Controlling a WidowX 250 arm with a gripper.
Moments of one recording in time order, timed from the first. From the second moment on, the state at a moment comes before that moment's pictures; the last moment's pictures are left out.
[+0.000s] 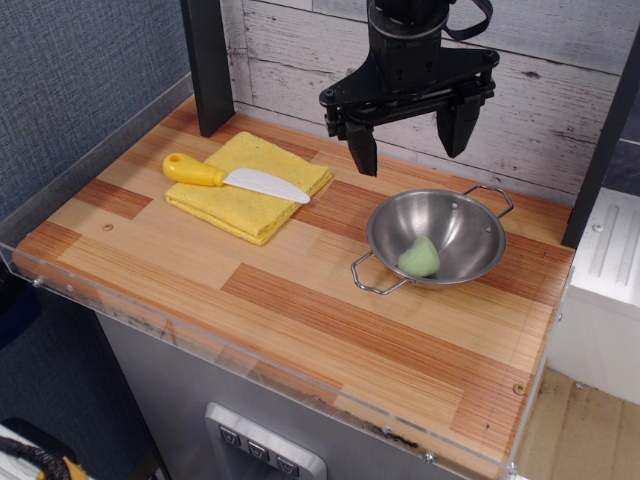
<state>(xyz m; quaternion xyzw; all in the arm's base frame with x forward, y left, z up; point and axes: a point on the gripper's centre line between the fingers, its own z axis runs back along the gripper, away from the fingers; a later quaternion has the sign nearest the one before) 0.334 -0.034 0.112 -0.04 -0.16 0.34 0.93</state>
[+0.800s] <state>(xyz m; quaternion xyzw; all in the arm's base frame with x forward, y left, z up) 0.341 -0.049 0.083 -0.01 -0.14 0.30 0.94</state>
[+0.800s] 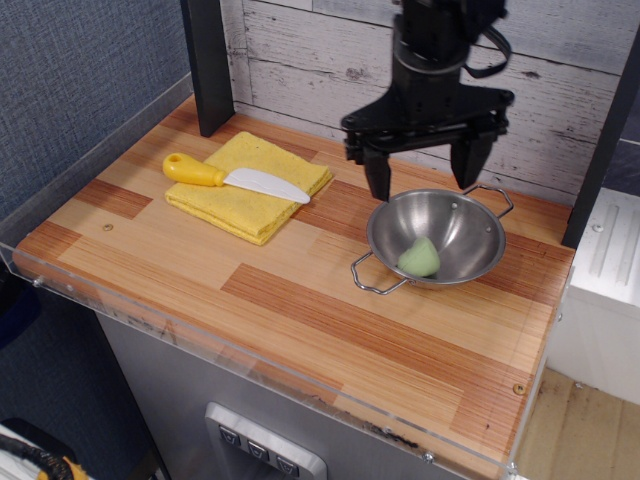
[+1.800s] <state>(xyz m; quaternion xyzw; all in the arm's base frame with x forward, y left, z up) 0.354 -0.071 0.027 0.02 -0.11 0.29 0.95</state>
